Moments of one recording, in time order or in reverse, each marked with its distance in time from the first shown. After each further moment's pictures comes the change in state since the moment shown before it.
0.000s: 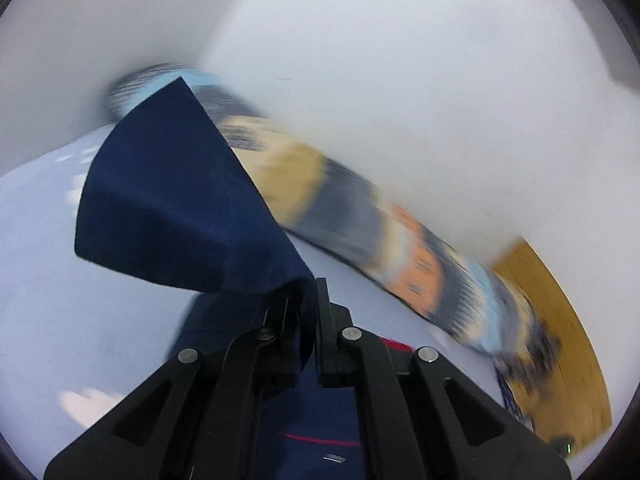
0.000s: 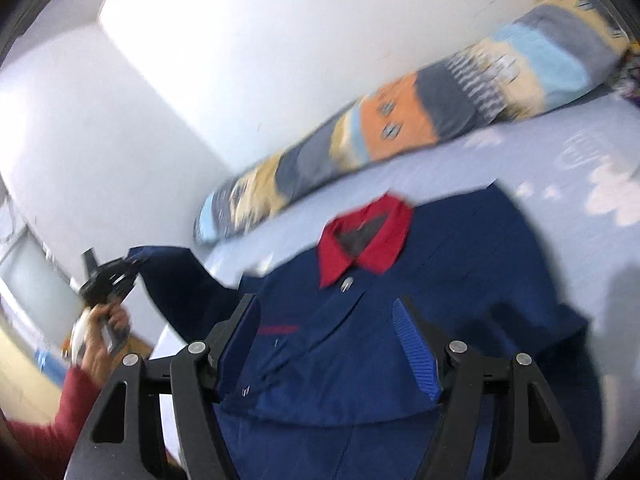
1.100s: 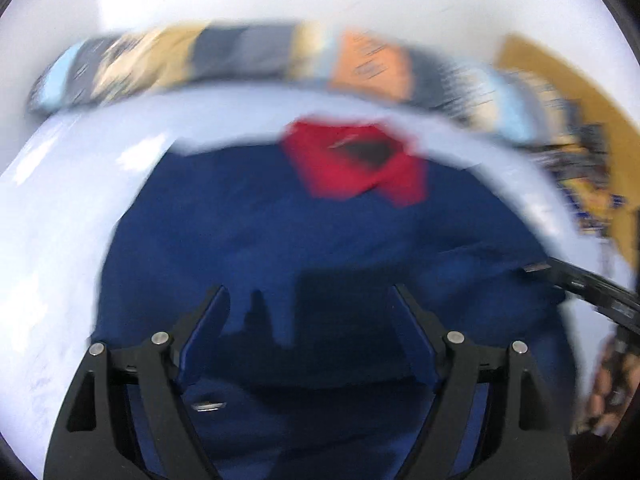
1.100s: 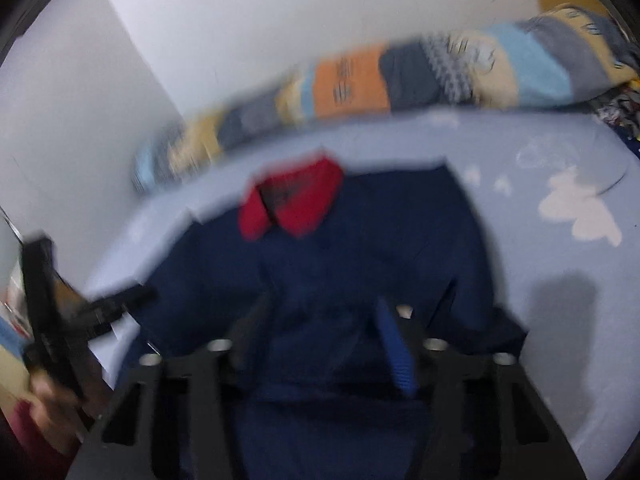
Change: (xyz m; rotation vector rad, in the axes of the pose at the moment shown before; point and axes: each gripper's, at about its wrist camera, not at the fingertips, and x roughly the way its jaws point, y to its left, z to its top) left arm 0.095 -0.106 -0.228 0.358 0.397 0.246; right arm 0.042 -0.017 -0.017 -0.168 0.236 -0.259
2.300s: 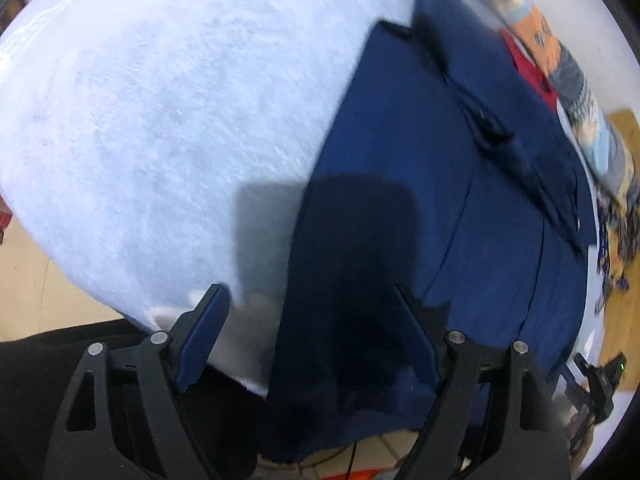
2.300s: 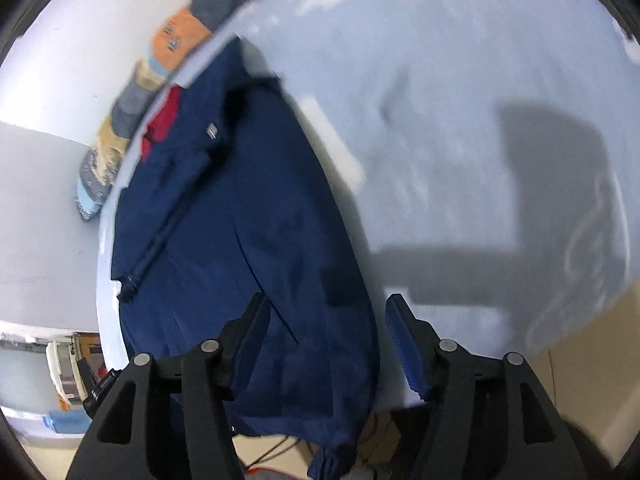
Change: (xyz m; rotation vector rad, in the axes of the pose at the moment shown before) left arm -0.082 0.158 -0.189 -0.461 0.408 0.017; right arm -0.115 -0.117 -0.171 0.571 0.306 -0.070
